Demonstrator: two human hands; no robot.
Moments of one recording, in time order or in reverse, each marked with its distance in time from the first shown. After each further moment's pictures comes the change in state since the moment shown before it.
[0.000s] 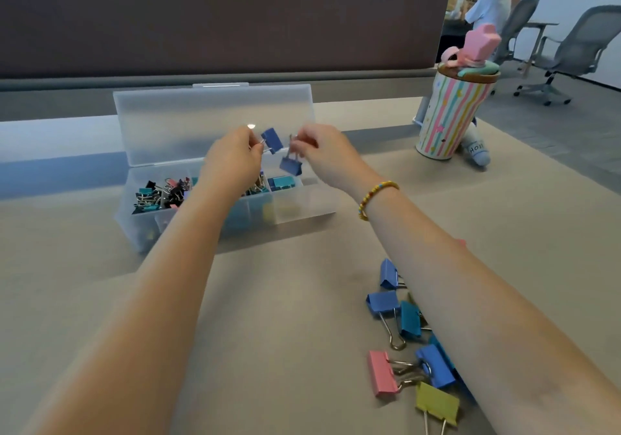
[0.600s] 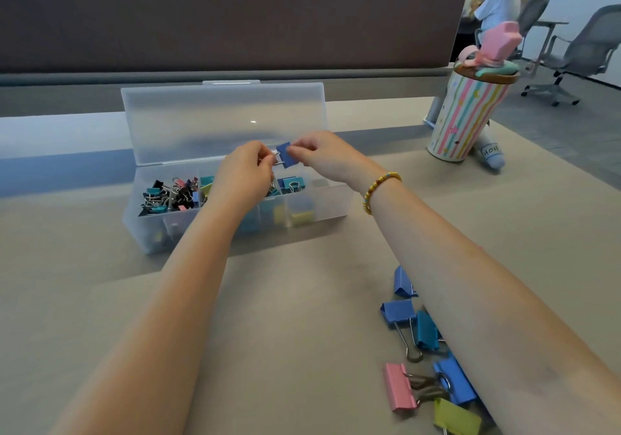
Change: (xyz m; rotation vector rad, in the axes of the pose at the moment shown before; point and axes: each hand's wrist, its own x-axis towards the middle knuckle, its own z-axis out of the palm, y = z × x) left_hand -0.004 -0.013 0.011 -0.104 -0.003 0.026; right_hand 0.019 0.001 0.010 0.037 -0.232 0.073
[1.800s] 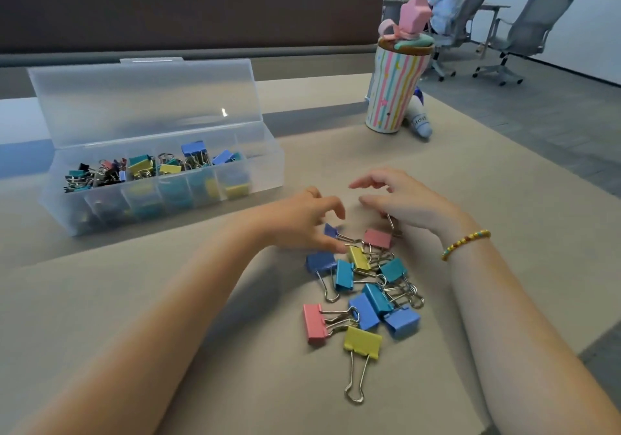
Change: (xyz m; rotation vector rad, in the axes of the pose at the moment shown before) left_hand -0.091 0.089 0.071 0.243 -0.844 0.424; right_hand -0.168 0.113 -0.072 -0.145 0.046 0.186
